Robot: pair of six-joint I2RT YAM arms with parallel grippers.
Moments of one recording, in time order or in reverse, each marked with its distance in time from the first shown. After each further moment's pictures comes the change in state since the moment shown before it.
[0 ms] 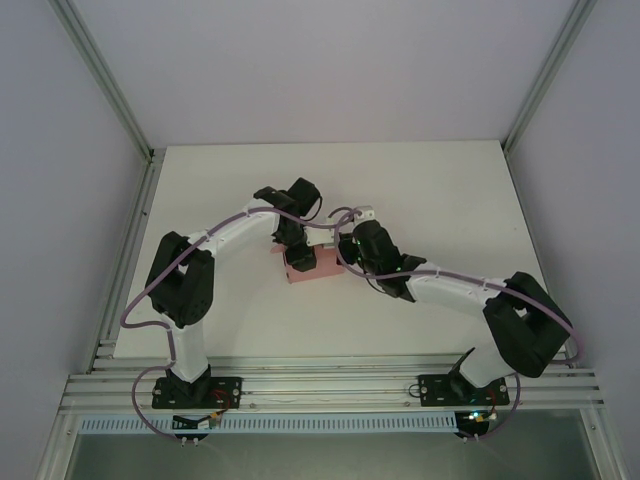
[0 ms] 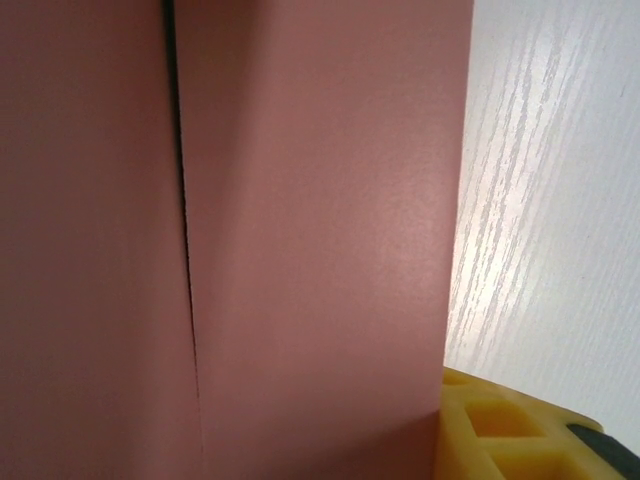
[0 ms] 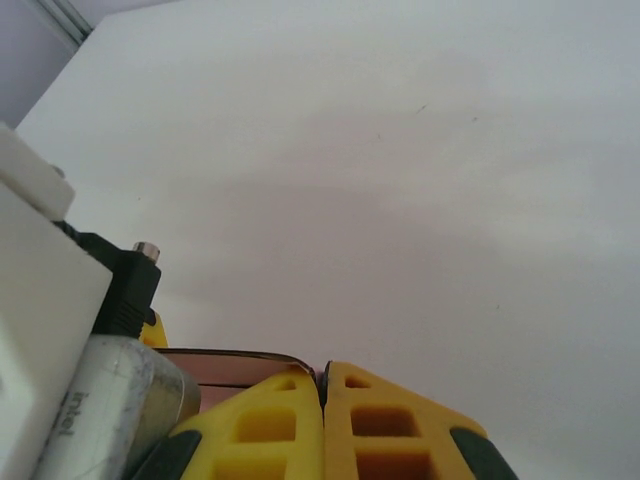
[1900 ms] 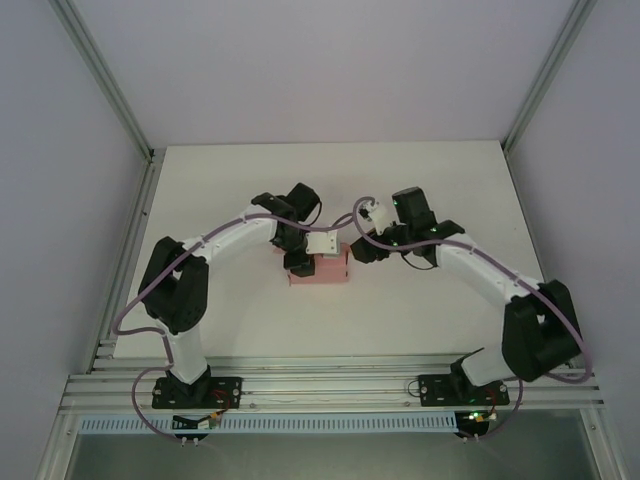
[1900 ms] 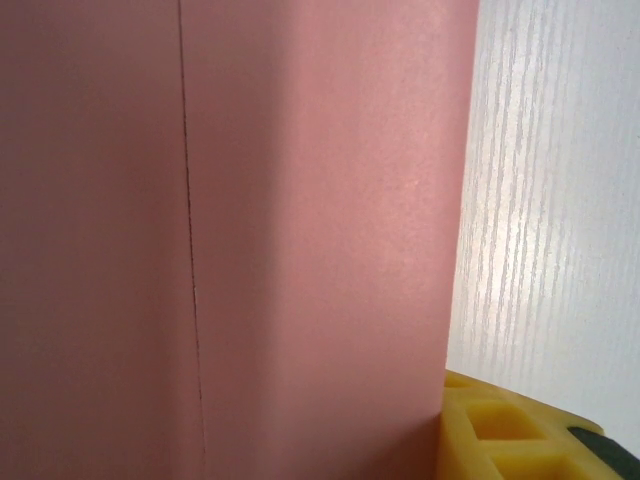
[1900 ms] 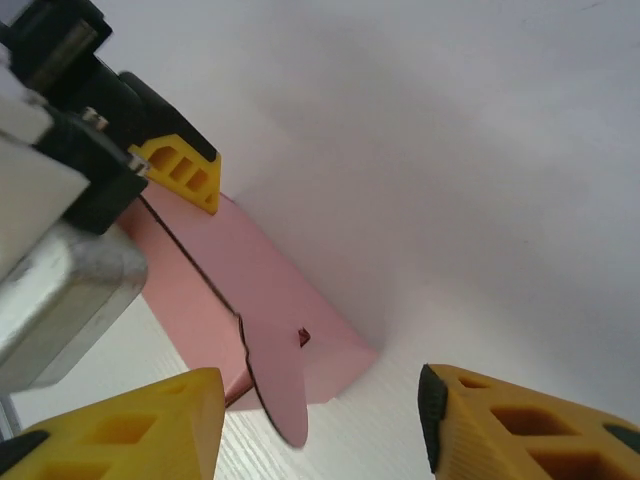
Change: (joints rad) left arm -0.012 -0.048 -0.062 0.032 0.043 0.177; right arm -0.314 -0.025 0.241 -0.597 -0.673 -0.585
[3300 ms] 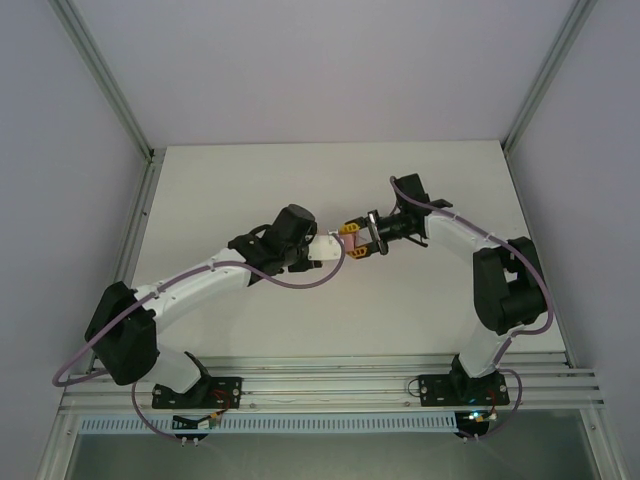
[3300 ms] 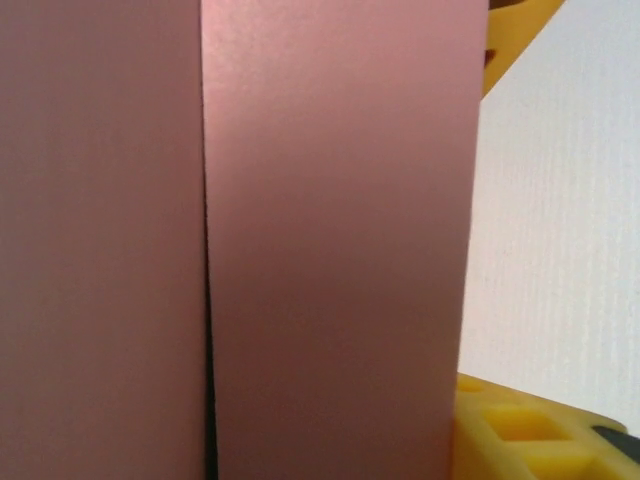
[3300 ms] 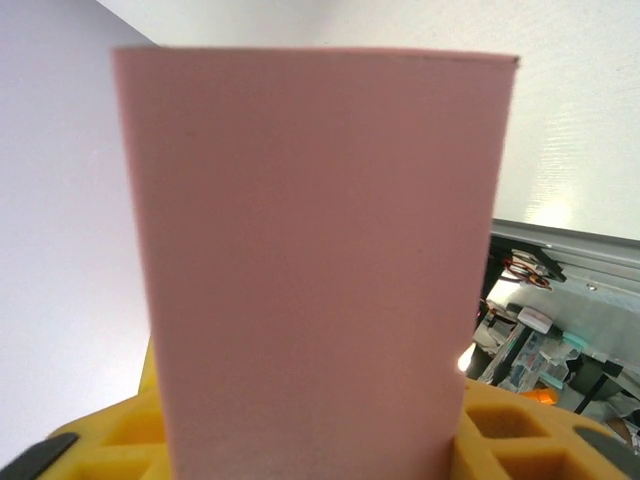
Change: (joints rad) left arm -0.149 -0.386 -0.382 0.586 -0.351 -0.024; right arm -0.117 0.270 0.162 -0.064 -0.631 1.578
